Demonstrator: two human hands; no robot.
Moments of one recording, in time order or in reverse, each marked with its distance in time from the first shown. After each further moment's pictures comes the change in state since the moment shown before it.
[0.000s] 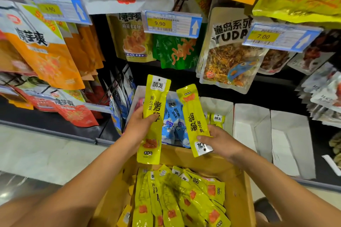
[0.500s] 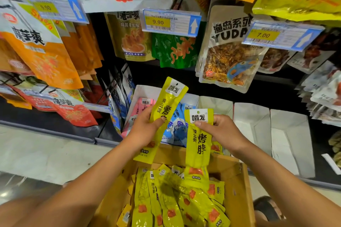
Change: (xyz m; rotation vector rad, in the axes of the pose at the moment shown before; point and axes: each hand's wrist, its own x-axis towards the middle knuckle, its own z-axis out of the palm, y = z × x) left_hand -0.005 -0.001 0.010 0.189 -0.130 0.175; right_hand -0.015 -0.042 -0.005 0.029 0.132 -0.155
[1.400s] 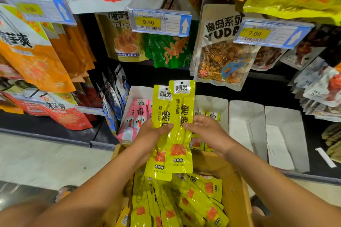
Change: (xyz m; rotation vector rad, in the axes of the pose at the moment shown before) left_hand 0.002 -0.022 0.030 -0.357 -0.076 -0.242; right_hand 0.016 0.014 0.023 0.179 0.005 0.120
